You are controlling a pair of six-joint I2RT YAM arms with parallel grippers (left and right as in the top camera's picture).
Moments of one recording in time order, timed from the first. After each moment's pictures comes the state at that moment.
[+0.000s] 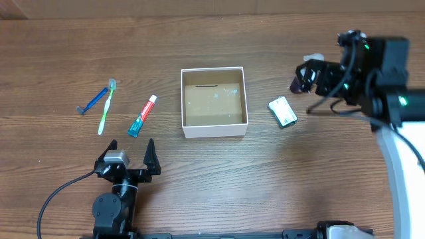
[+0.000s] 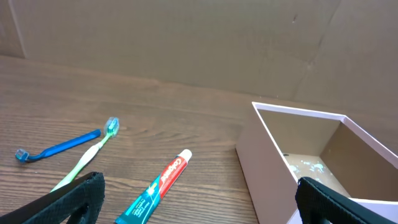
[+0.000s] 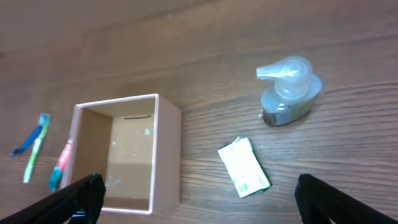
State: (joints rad) left arm -0.06 0.01 0.01 -0.08 -0.01 -0.20; right arm 0.01 1.38 1.46 -0.93 -0.28 0.19
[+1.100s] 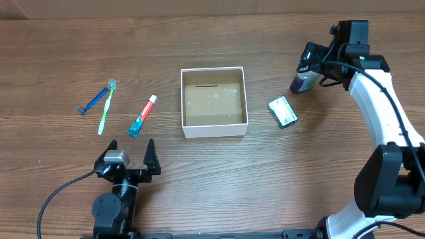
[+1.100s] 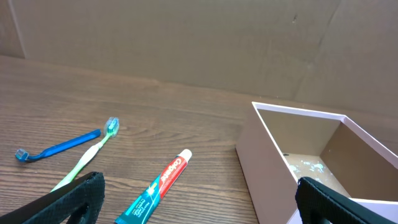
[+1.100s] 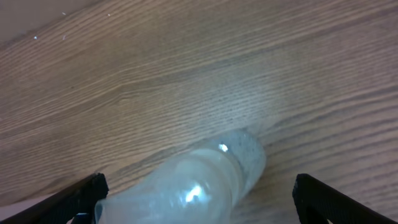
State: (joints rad) left arm -0.06 0.01 0.01 -0.08 -0.01 -0.20; right arm -0.05 1.81 1.47 -0.60 -0.06 0.29
